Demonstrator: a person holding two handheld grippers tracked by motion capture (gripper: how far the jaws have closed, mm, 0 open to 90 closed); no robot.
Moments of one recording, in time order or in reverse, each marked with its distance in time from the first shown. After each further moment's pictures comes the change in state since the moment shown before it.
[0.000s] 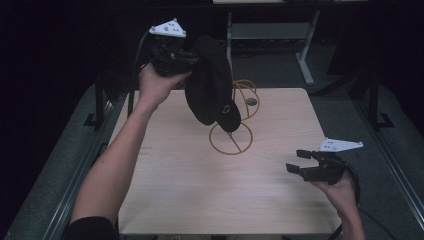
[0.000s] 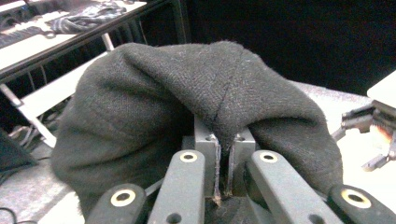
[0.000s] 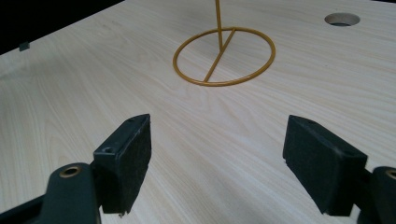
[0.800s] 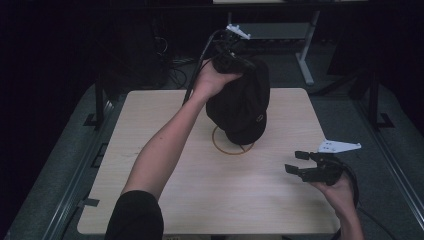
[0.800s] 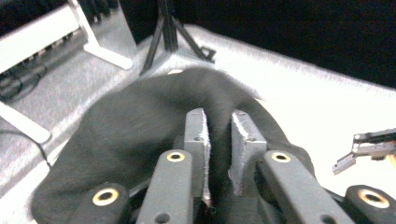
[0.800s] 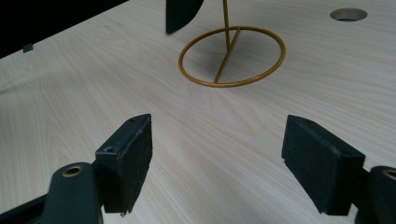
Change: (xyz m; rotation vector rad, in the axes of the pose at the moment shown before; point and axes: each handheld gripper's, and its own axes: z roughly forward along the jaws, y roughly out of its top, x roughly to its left) left arm -0.018 0.027 0.136 0.217 -0.055 -0.030; right arm -0.002 -0.006 0.006 -0.008 0.017 0.009
